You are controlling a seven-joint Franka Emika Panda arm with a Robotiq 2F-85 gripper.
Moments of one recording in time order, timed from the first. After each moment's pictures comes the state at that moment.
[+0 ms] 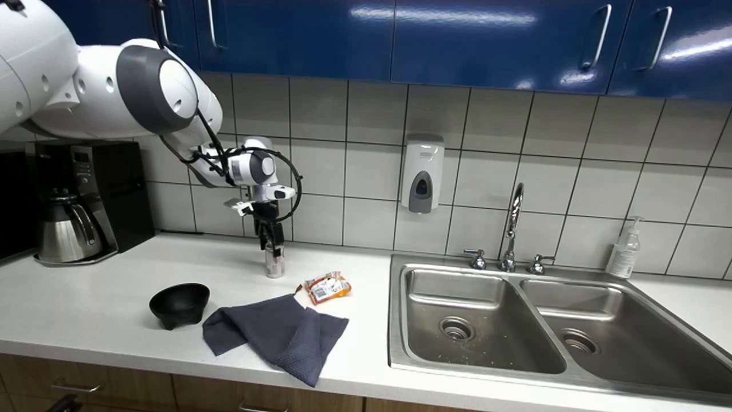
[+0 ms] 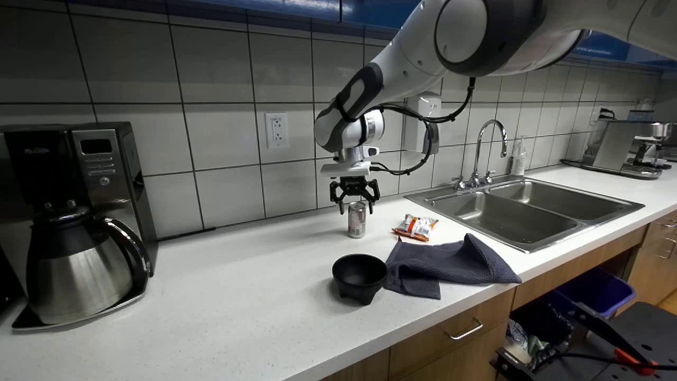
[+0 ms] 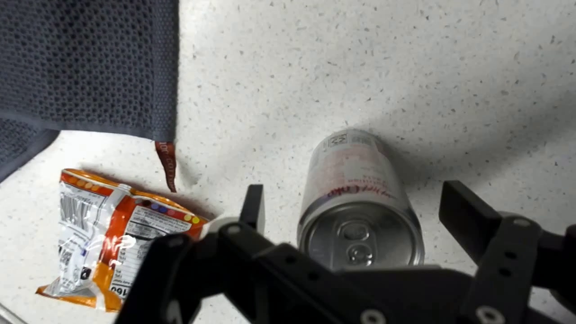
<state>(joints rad) 0.11 1.06 -0.13 -1.11 0.00 2.10 0.73</state>
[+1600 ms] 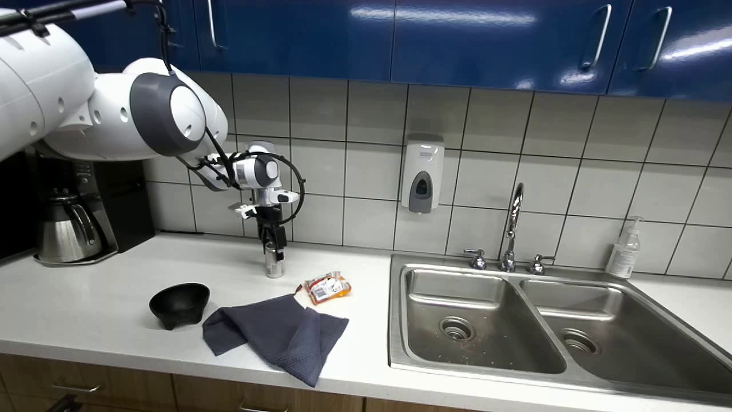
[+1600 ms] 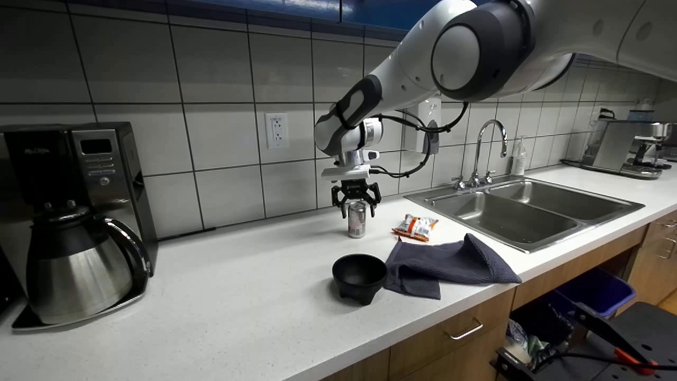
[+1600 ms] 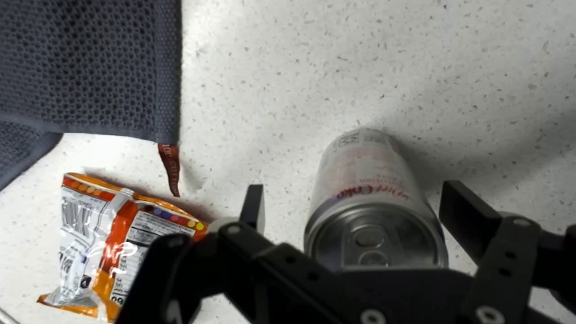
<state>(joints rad) 0.10 1.15 -0.13 -0.97 0.00 2.01 0.75</state>
